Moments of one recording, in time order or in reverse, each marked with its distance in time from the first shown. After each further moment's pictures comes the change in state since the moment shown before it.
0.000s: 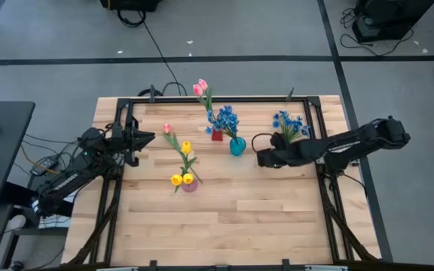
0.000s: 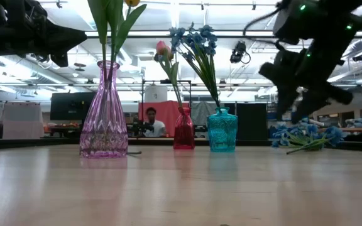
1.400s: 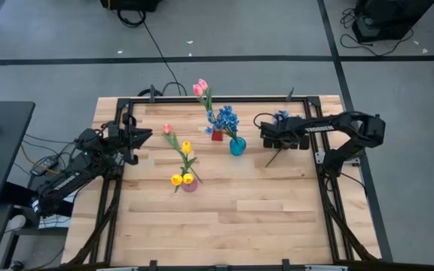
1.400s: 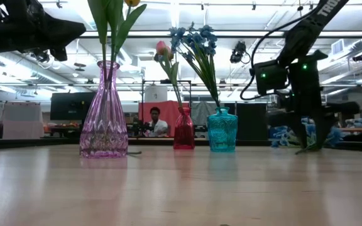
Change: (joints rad) left arm -0.001 0.000 0.000 0.088 -0.040 -0.008; right arm -0.480 0.264 0.053 -0.167 -0.220 -0.052
